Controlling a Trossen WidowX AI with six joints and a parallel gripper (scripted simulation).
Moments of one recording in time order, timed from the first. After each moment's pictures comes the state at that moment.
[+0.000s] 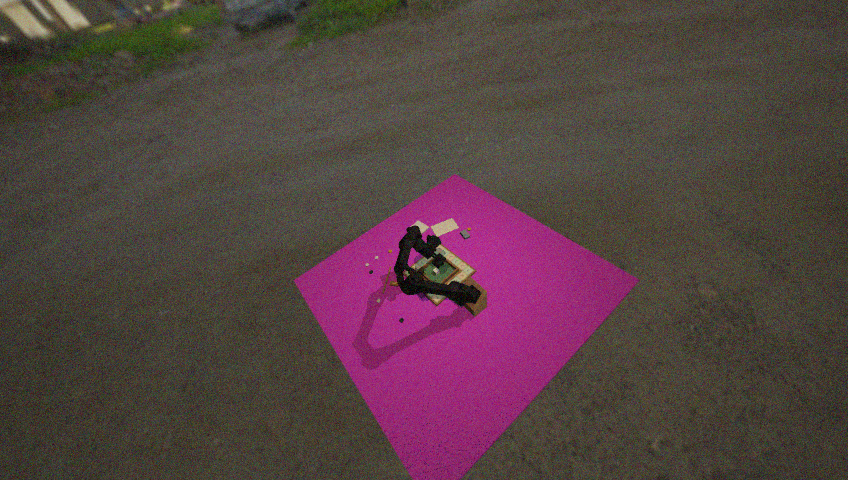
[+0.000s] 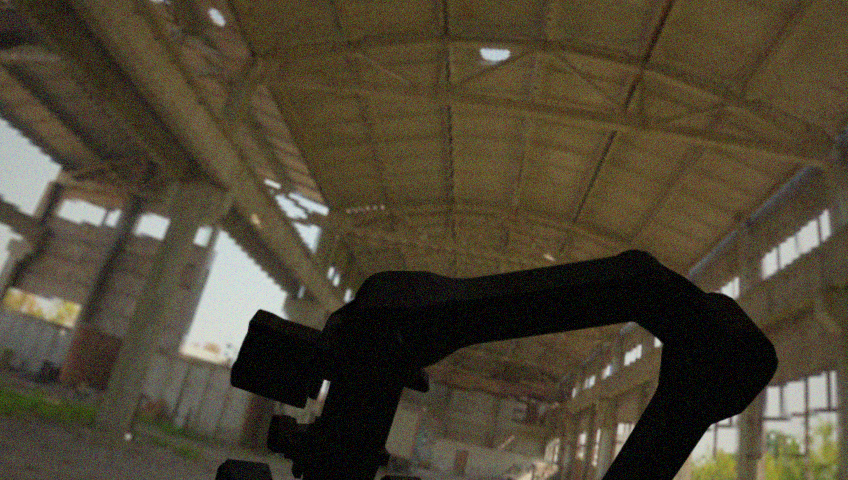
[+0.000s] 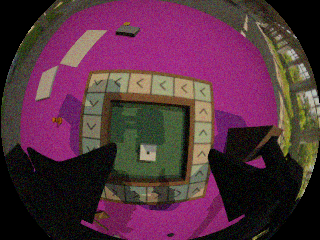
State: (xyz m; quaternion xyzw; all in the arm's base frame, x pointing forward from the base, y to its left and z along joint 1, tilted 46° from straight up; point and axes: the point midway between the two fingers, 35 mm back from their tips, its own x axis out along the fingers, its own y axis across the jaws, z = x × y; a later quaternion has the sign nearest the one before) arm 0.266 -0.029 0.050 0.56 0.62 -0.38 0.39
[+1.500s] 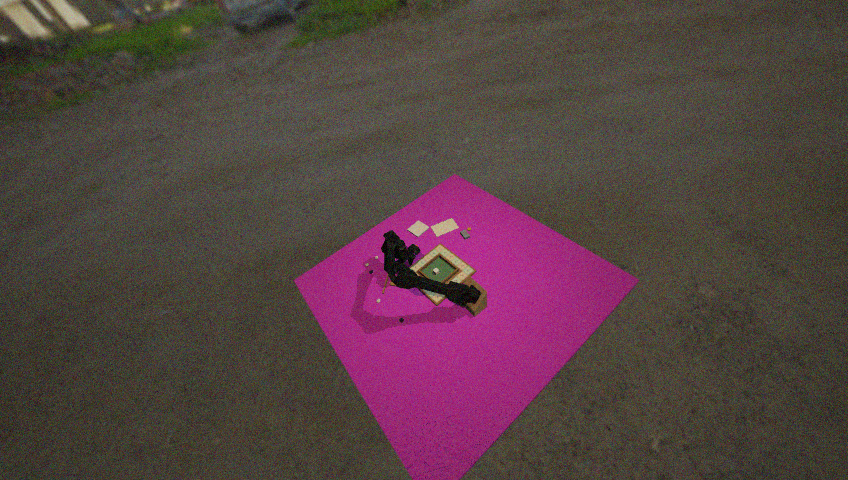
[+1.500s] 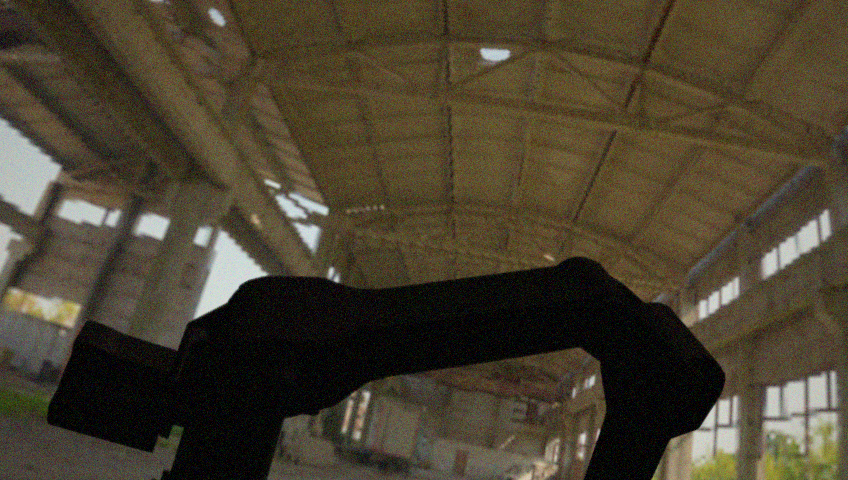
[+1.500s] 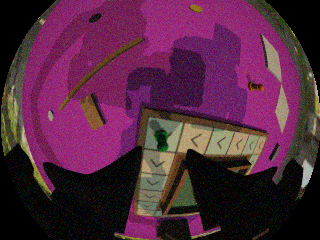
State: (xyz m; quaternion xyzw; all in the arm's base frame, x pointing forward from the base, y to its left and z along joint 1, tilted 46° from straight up) arm 0.382 0.090 0.097 0.23 0.62 0.32 0.68
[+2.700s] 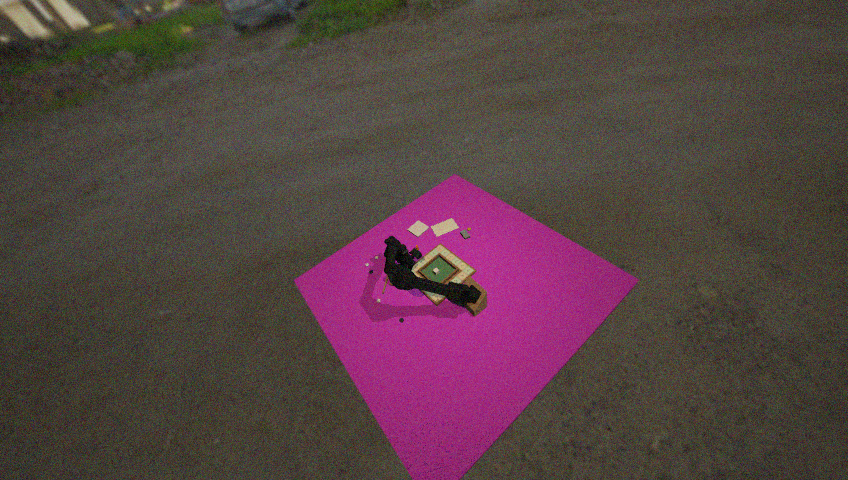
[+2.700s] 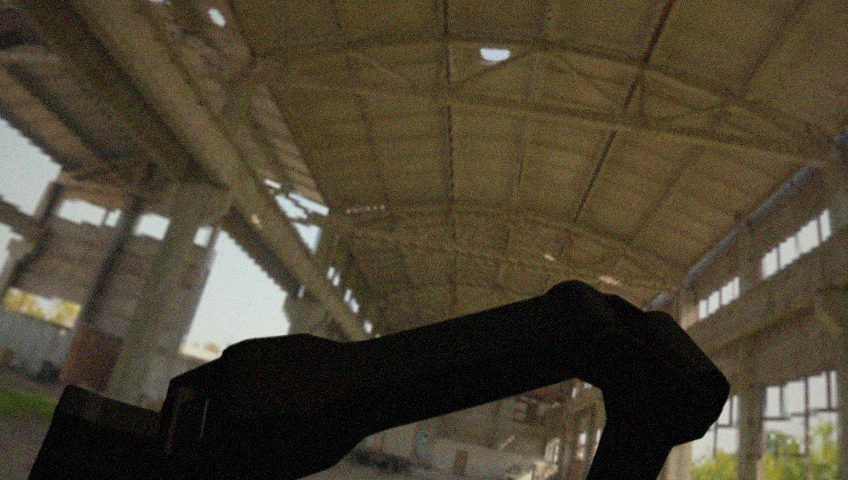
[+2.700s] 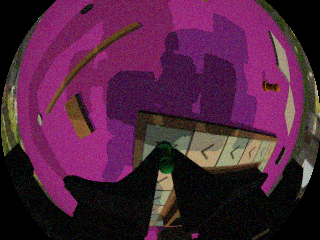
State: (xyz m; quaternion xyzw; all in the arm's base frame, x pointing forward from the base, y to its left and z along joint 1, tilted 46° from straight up) arm 0.380 0.116 0.073 0.23 0.62 0.32 0.68
